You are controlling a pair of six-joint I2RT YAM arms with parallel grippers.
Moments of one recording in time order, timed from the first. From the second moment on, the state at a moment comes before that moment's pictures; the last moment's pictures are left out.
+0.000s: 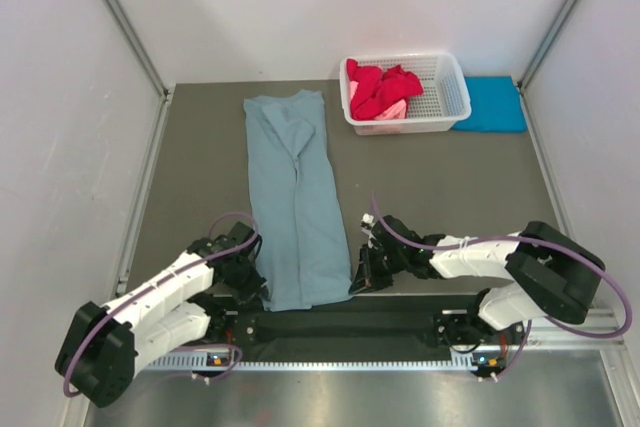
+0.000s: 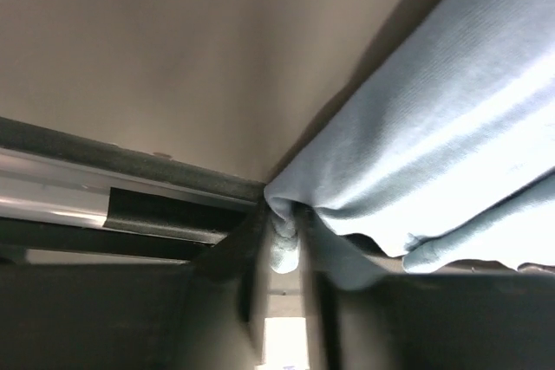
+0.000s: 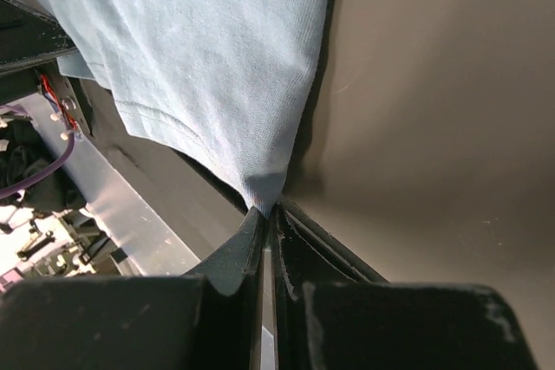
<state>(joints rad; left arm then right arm) -0.55 0.94 0.38 -0.86 0.13 -1.20 0.93 1.40 0.45 0.05 -0.41 0.96</state>
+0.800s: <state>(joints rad) -0.55 0.87 0.55 -0.88 0.10 -1.16 0.88 1.36 0.59 -0.07 -0.42 0.86</state>
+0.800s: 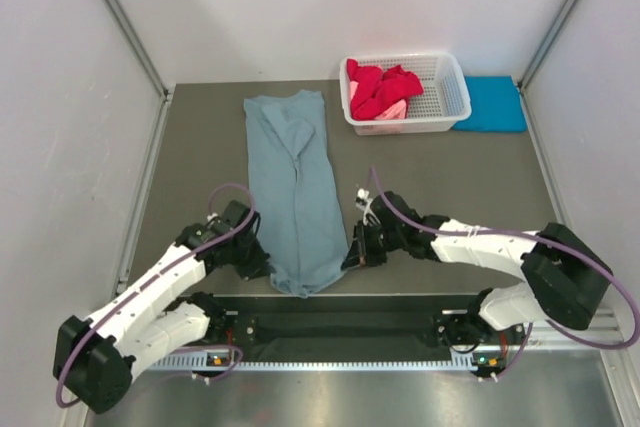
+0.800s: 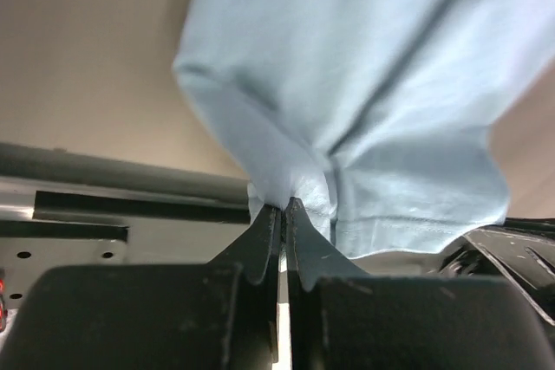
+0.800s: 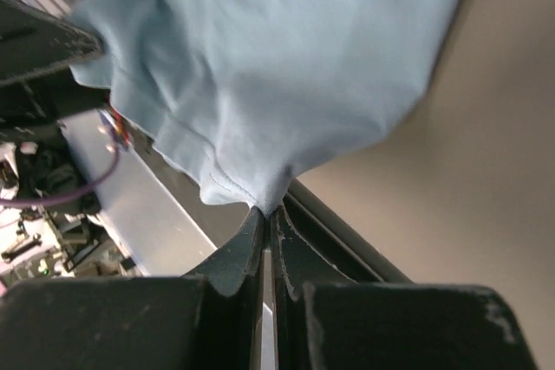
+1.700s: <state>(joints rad) -0.12 1.74 1.29 -0.69 0.17 -0.81 0.49 2.13 1.69 -0.51 -0.64 0.51</state>
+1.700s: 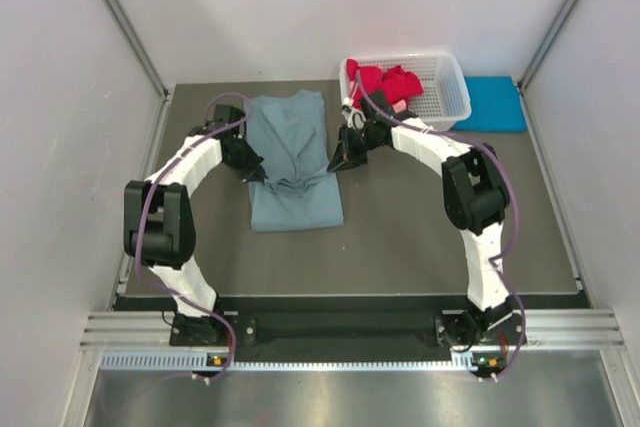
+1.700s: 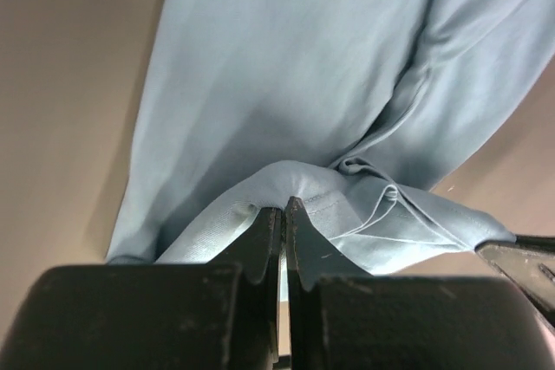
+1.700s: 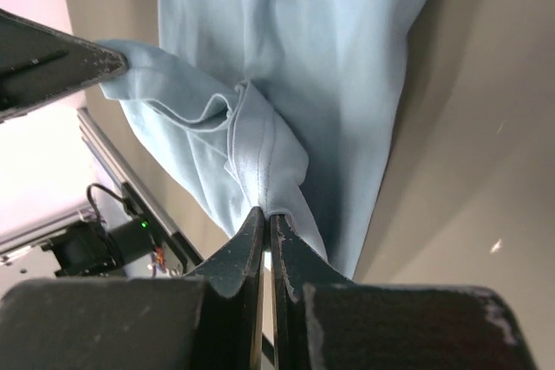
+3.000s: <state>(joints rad) 0.03 2.01 1.55 -0.66 0.25 -0.81 0.44 2.47 2.16 -0.51 -0.71 0.57</state>
